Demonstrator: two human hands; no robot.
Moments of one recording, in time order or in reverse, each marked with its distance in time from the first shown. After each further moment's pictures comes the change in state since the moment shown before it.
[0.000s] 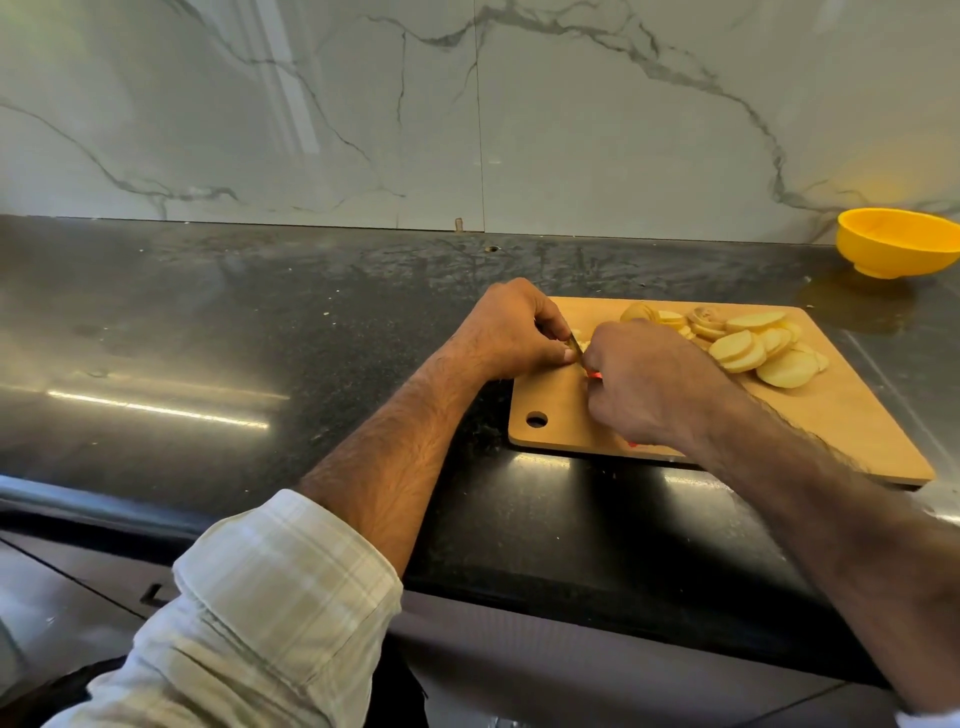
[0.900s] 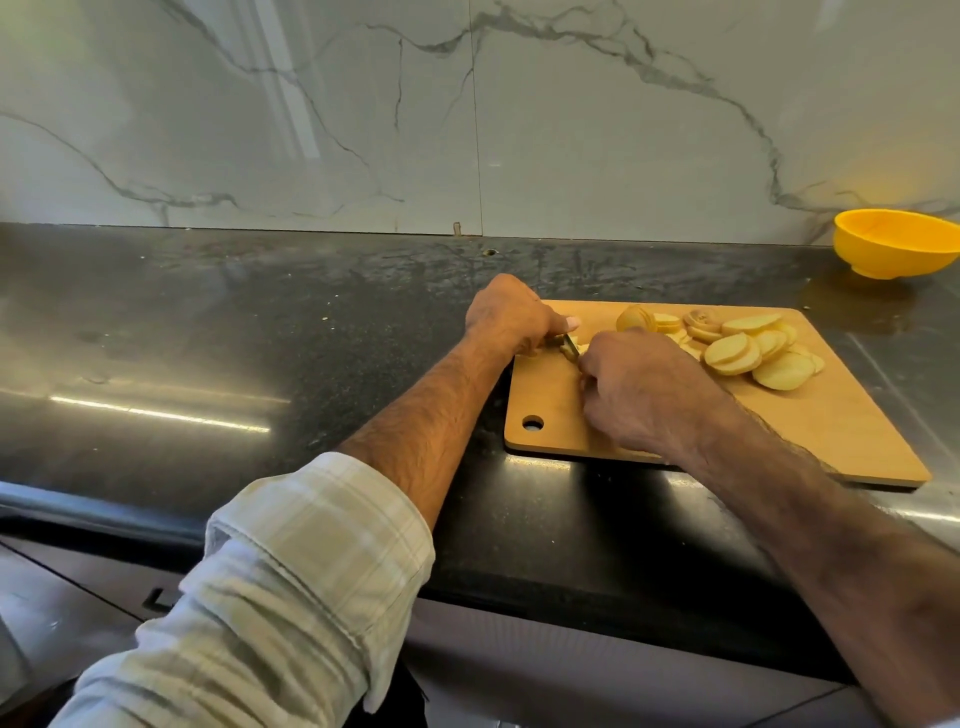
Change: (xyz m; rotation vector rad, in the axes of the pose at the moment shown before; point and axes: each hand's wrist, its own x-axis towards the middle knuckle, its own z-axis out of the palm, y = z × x) left_hand 0.047 -0.003 0.020 -0.107 0.144 -0.461; right_hand 0.008 0.005 0.010 0.018 -0.022 0.024
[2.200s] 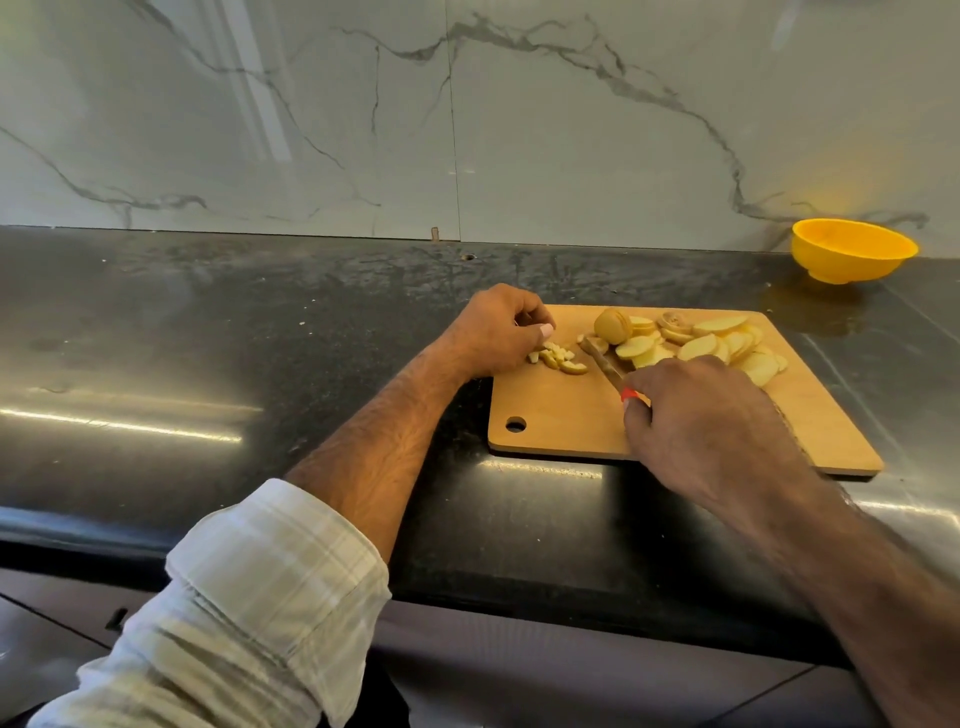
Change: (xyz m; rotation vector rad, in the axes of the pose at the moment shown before) left_hand -0.031 -0.012 -0.021 0.081 -0.181 0.476; right_hand -0.061 0.026 -0.007 -0.004 0.126 0.152
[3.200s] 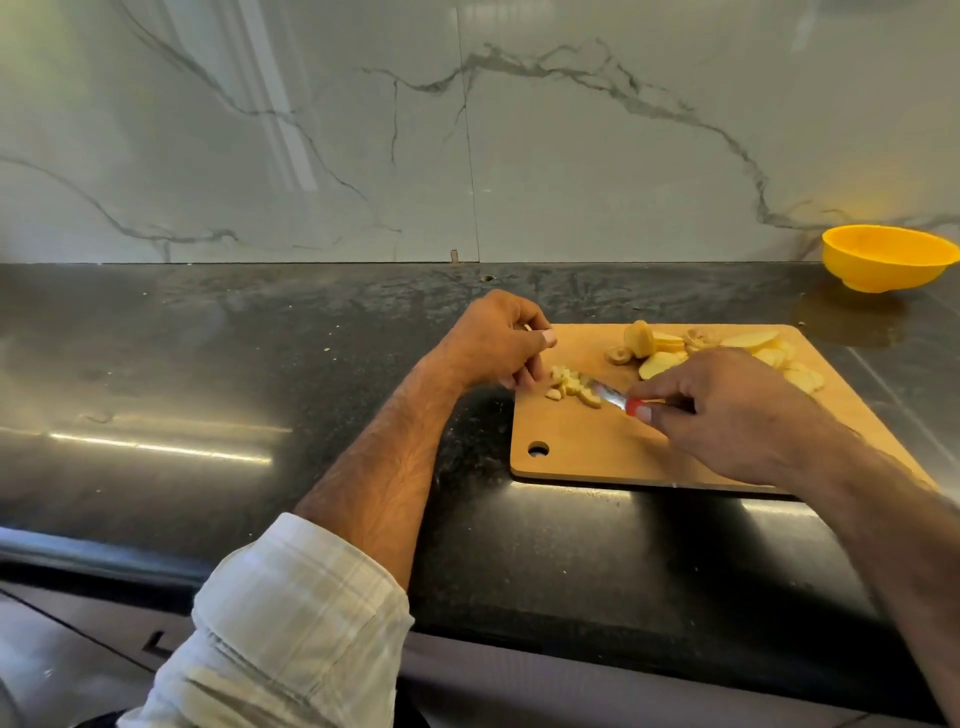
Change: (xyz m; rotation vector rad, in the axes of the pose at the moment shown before) left_hand -0.005 0.001 -0.025 -0.185 -0.033 -0.108; right_hand 0.037 0.034 0.005 0.308 -0.074 -0.191
